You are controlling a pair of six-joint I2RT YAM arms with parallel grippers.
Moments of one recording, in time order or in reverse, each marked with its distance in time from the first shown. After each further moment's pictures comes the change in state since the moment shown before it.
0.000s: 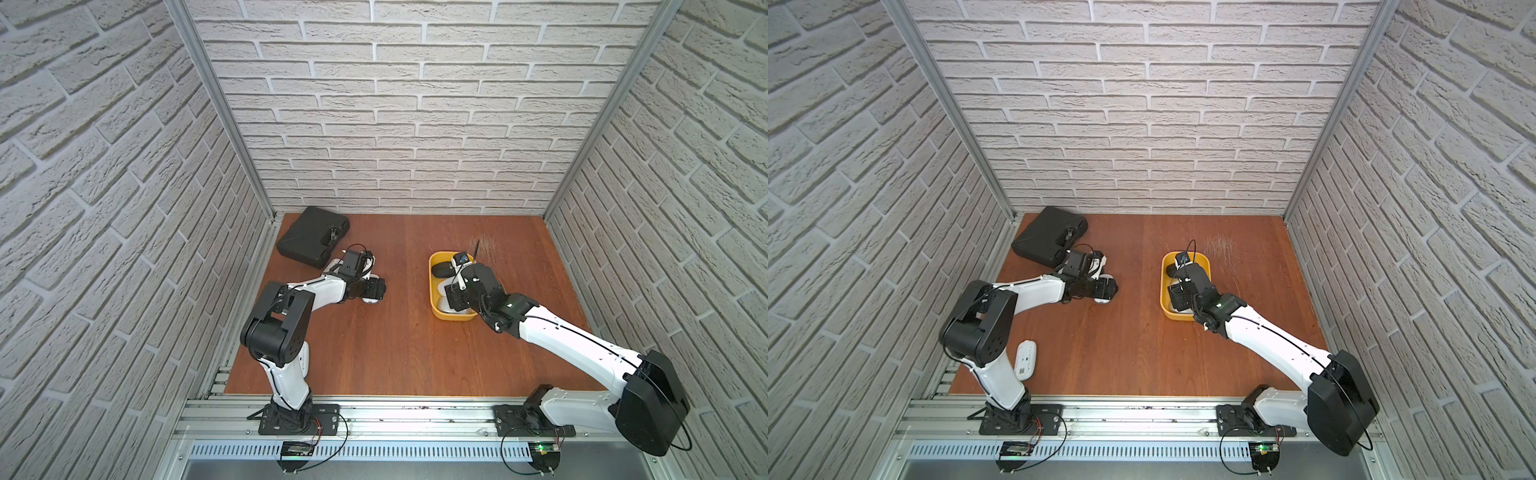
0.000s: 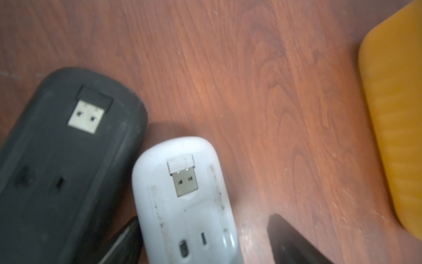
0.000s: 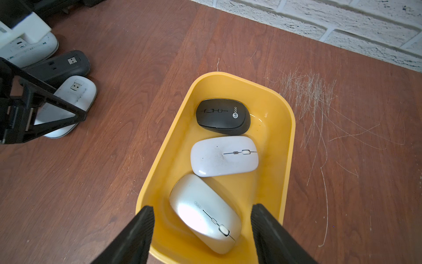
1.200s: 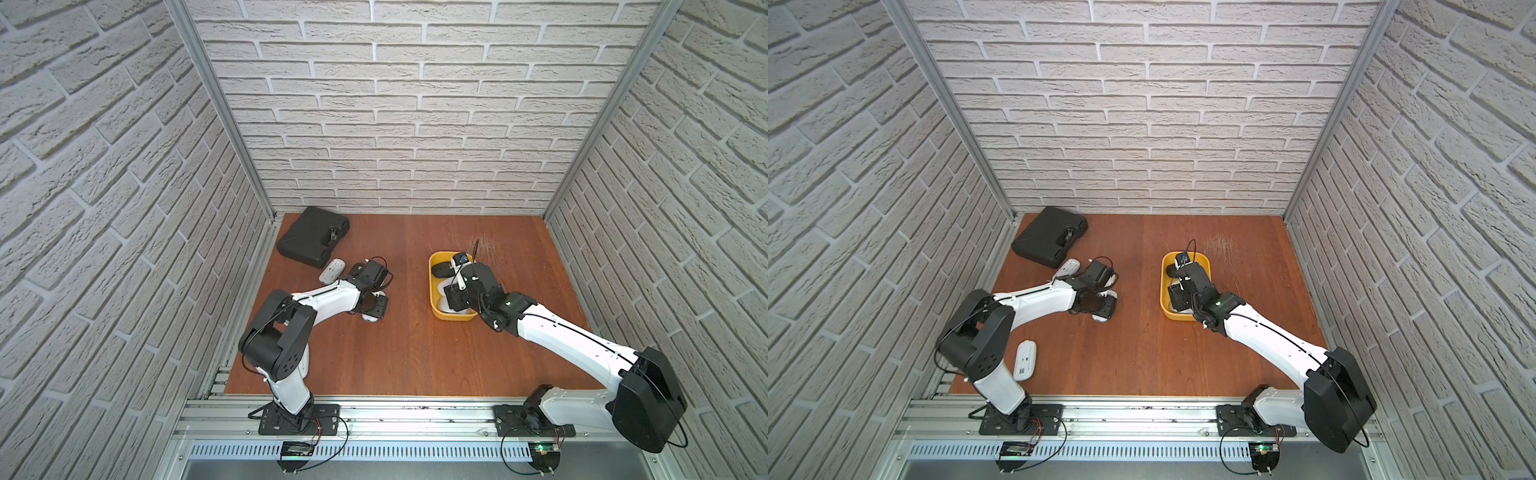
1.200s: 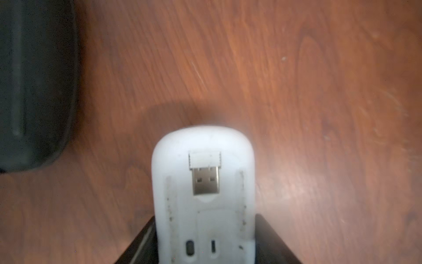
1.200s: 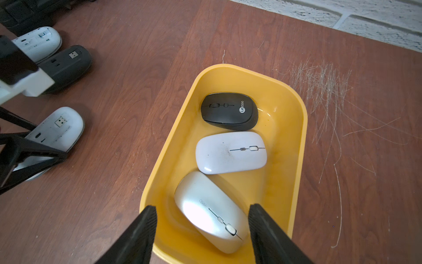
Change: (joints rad) left arm -0.174 -0.145 -0.044 -0.289 -0.182 -0.011; right arm -0.017 0.020 0.000 0.001 -0.065 0.026
